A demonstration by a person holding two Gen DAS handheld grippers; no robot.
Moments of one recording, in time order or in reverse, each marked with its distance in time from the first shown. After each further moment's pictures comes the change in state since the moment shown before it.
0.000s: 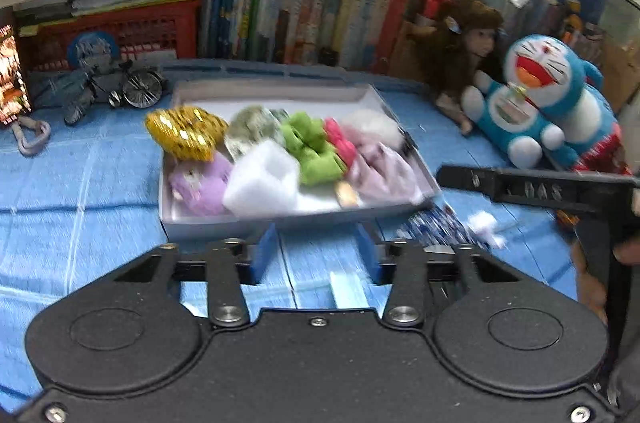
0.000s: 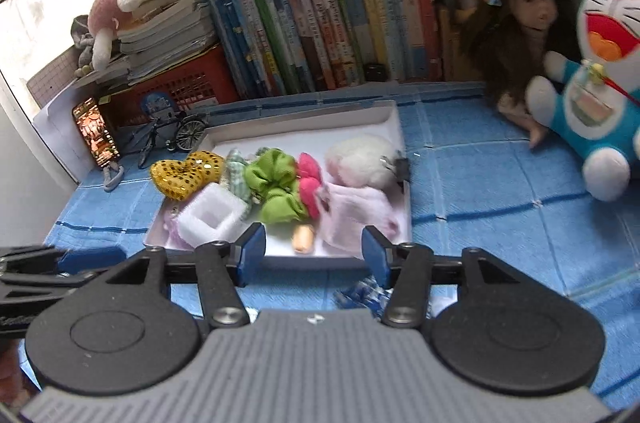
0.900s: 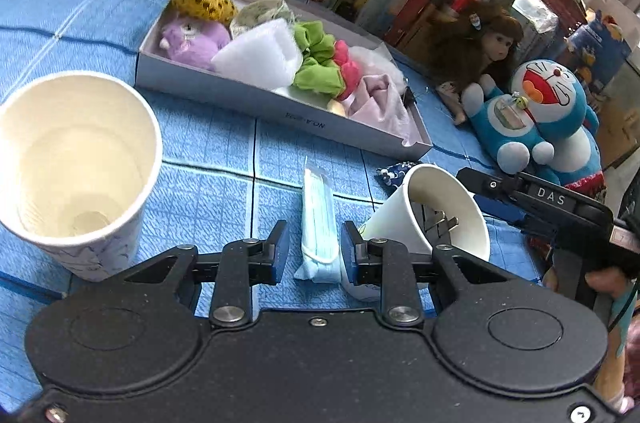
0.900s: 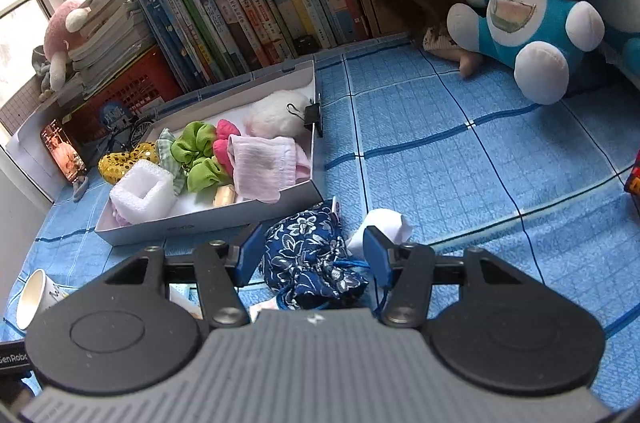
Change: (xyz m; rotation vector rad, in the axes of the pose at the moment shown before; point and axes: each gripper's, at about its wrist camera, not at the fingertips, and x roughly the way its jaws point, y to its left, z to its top) left arm 0.042 0.015 -0.082 -0.319 0.024 -0.106; right arm 0.010 -0.068 -0.054 0.153 -0.010 -0.011
